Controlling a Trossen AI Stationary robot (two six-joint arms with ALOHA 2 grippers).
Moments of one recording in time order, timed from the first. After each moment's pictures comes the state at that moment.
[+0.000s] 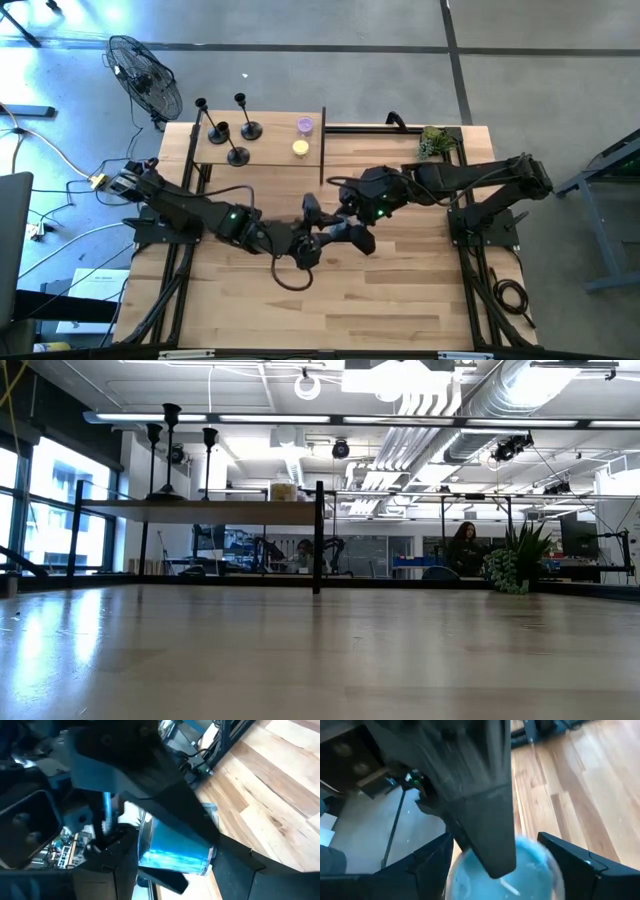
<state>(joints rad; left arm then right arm) -0.40 1.57 1.46 -0.22 -0.64 0.82 0.14 1.51 1.51 -0.56 -0.18 0.46</state>
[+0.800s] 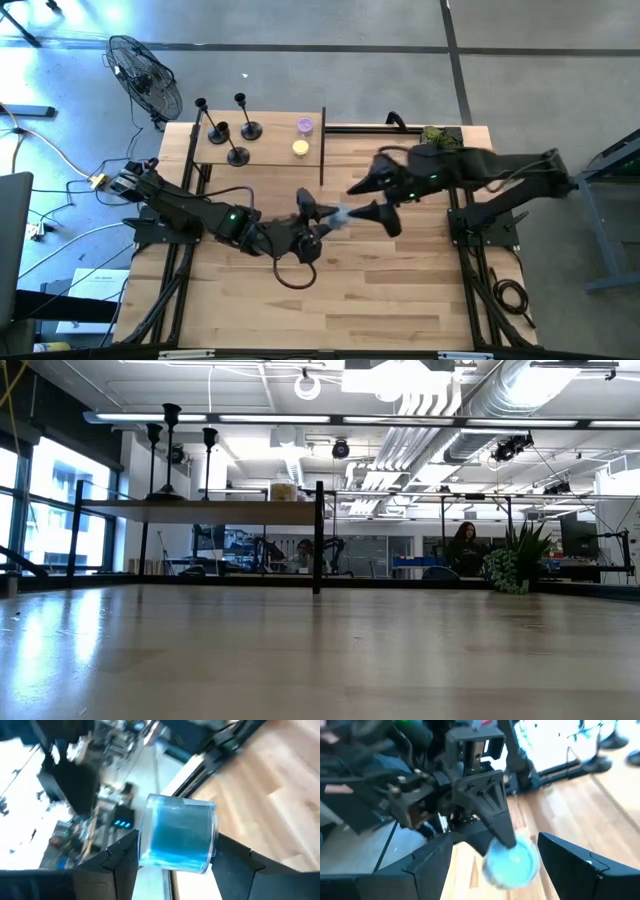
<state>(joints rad) -0.40 1.57 1.46 -0.22 -0.81 0.81 0.14 1.31 1.51 -0.56 -0.03 0.42</state>
